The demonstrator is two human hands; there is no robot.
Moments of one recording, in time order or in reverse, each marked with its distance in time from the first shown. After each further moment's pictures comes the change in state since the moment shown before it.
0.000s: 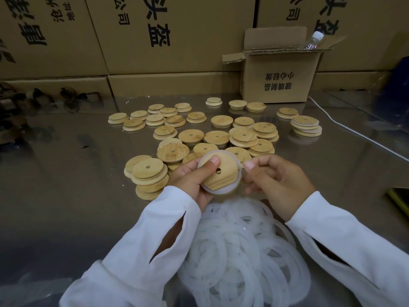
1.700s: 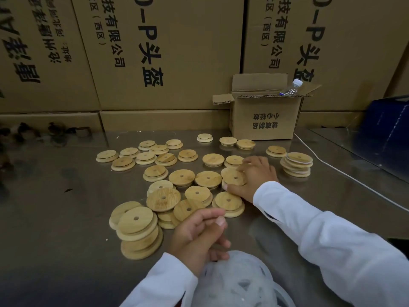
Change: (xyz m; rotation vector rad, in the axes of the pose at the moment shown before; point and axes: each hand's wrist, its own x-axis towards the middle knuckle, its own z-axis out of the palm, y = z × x) left_hand -0.003 -0.005 0.003 0.313 -0.040 0.045; right_hand 0.149 0.023 -0.017 -1.245 -0.031 -0.076
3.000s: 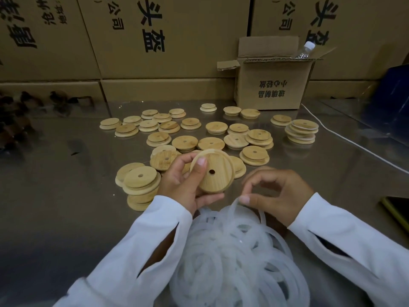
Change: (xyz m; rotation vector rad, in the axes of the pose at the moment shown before) left_hand 0.008 0.002 -0.013 -0.086 0.085 0.086; right_hand -0.134 -0.004 -0.015 0.943 -0.046 -0.290
